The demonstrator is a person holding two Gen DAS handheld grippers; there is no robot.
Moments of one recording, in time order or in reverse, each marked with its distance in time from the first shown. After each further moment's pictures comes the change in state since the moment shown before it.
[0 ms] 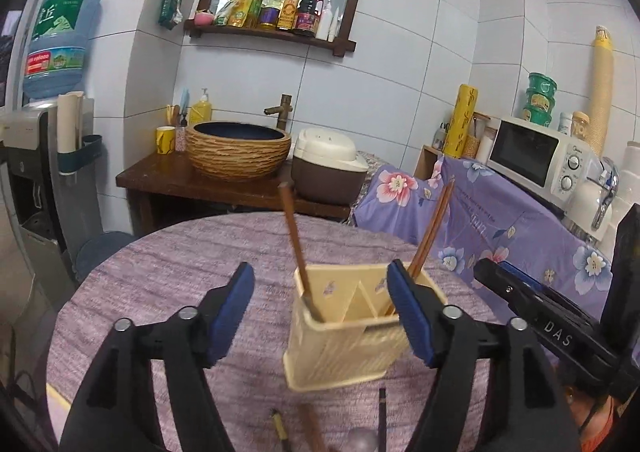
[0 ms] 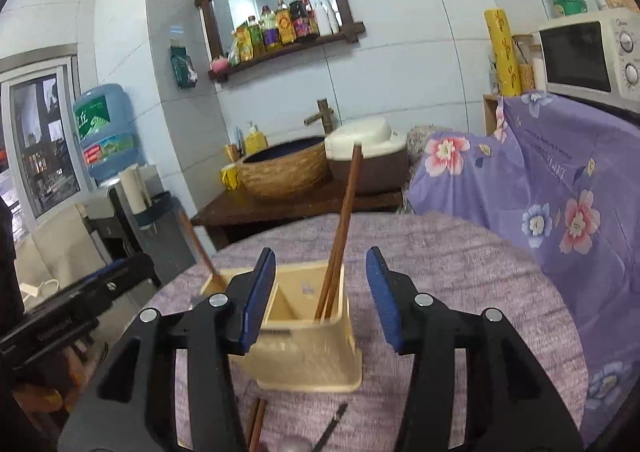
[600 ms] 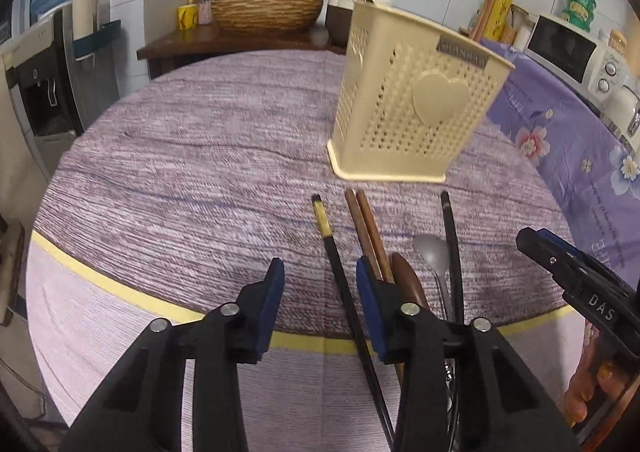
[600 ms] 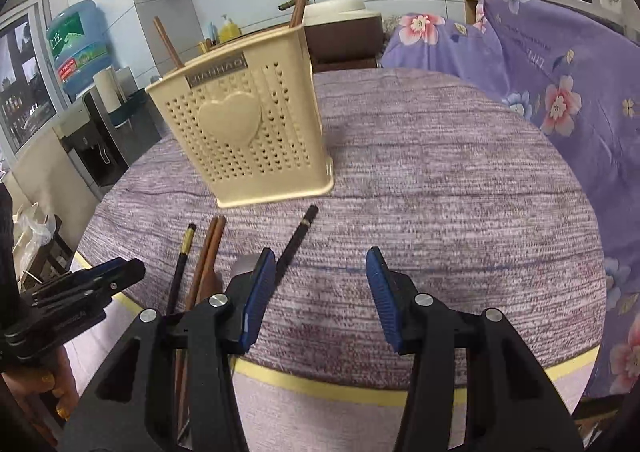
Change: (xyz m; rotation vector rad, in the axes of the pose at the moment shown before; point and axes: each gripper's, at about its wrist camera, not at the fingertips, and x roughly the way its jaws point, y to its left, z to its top) left arm 0.020 0.027 -0.140 -0.020 0.419 0.091; right arm 0.001 -0.019 -0.135 0.021 0.315 -0.087
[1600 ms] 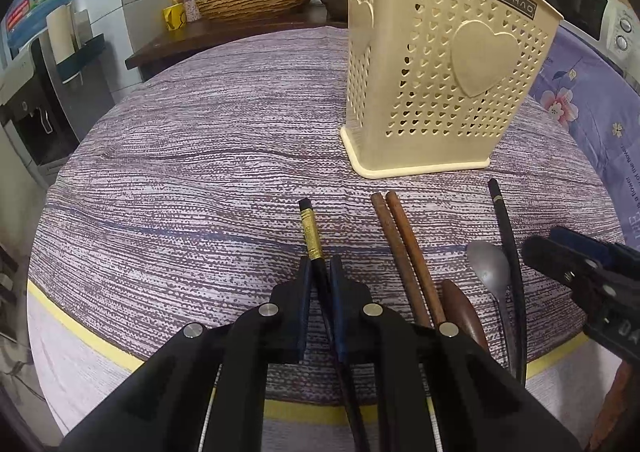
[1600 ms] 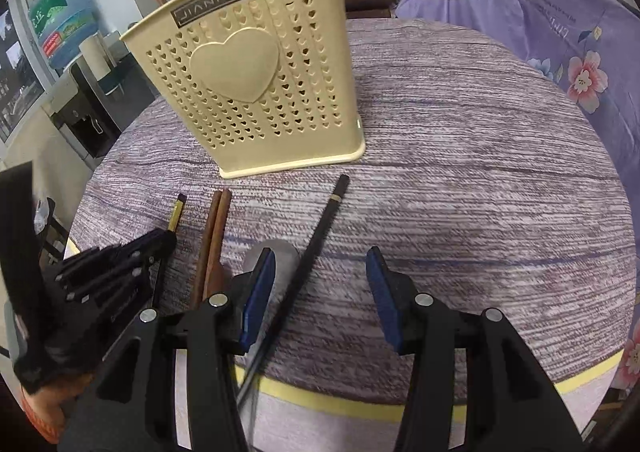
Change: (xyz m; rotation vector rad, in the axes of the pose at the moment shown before) left arm 0.048 0.003 0.019 0.110 0.065 0.098; right arm 0.056 0.029 0.015 0.005 0.188 -0.024
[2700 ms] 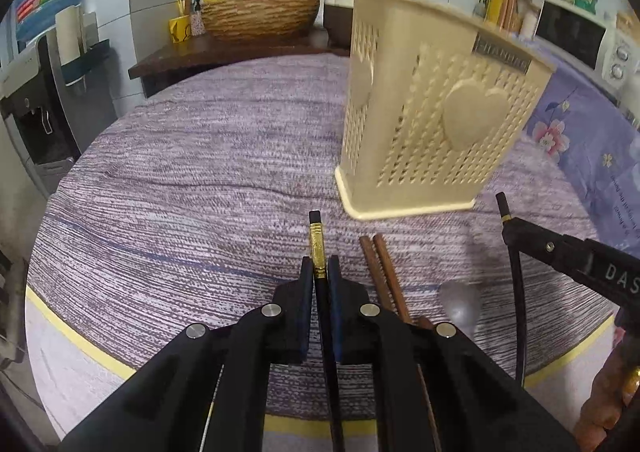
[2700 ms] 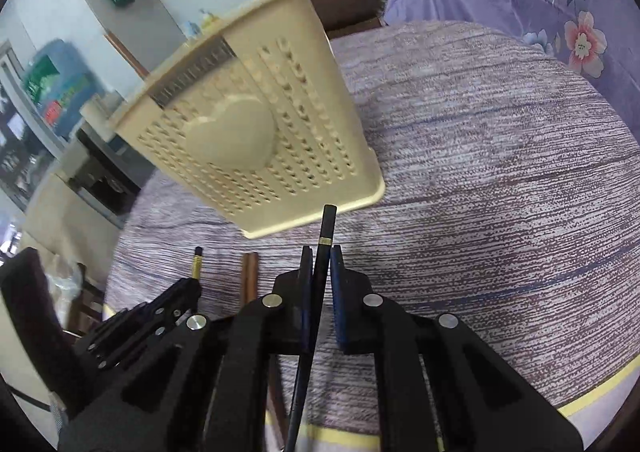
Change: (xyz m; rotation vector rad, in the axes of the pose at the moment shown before) left arm -0.028 0.001 0.012 -0.059 -0.095 -0.051; right arm -0.018 -0.014 0.021 0.187 -0.100 0.188
